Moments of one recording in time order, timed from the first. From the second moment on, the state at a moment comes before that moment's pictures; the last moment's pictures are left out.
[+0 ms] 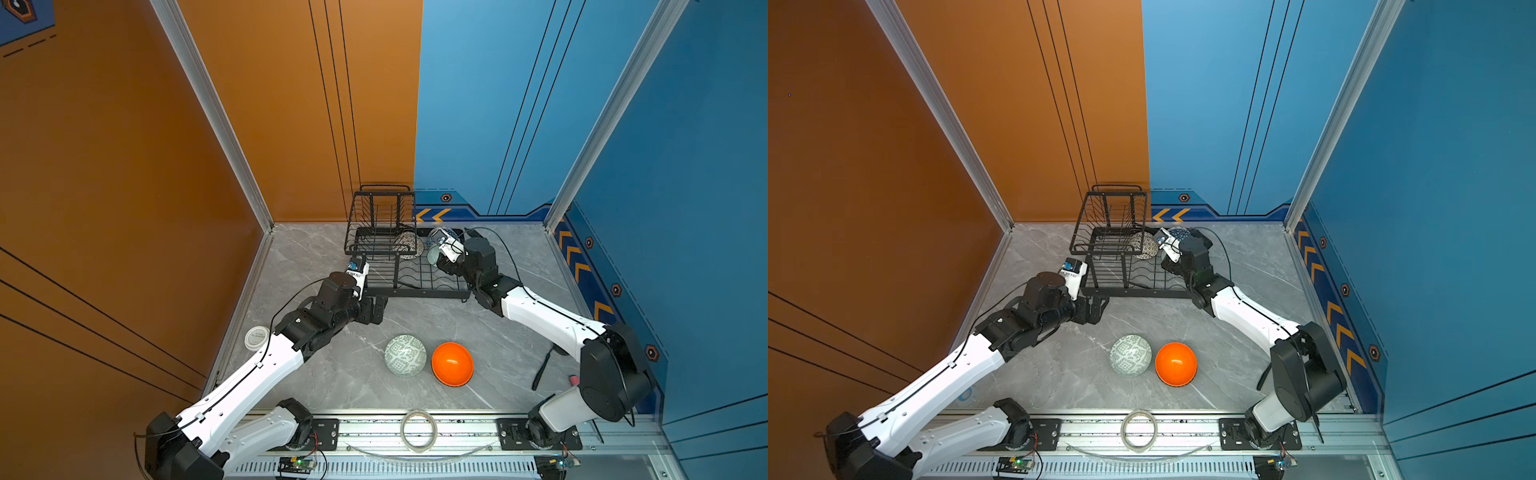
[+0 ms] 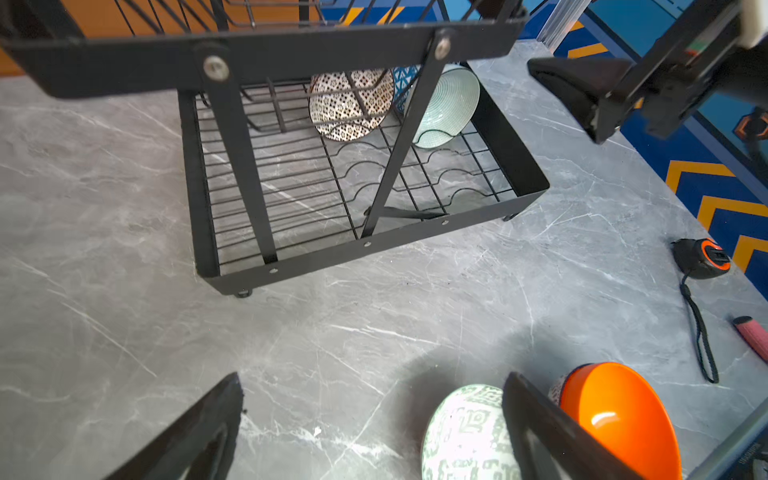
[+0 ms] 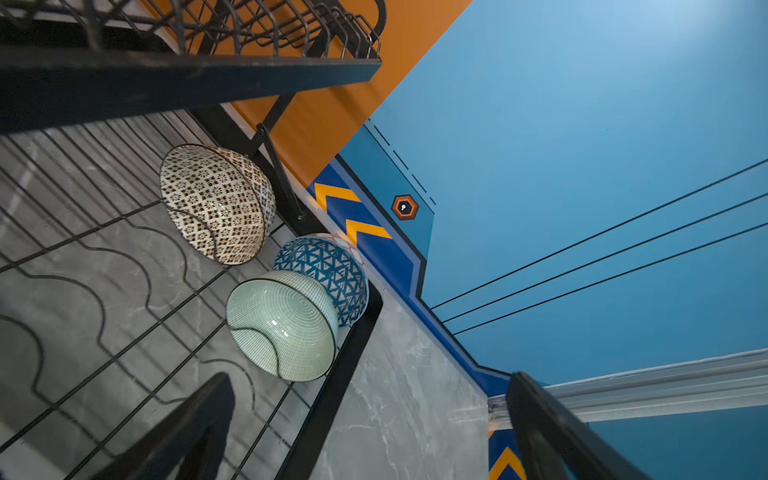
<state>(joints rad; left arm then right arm) -0.60 1.02 0.88 -0.49 -0.07 -0.32 0.52 1.51 1.11 0.04 0.34 -0.58</state>
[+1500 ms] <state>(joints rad) -0.73 1.41 0.57 -0.14 0.16 -0.60 0.47 1.45 1.30 -0.62 -0.02 0.05</state>
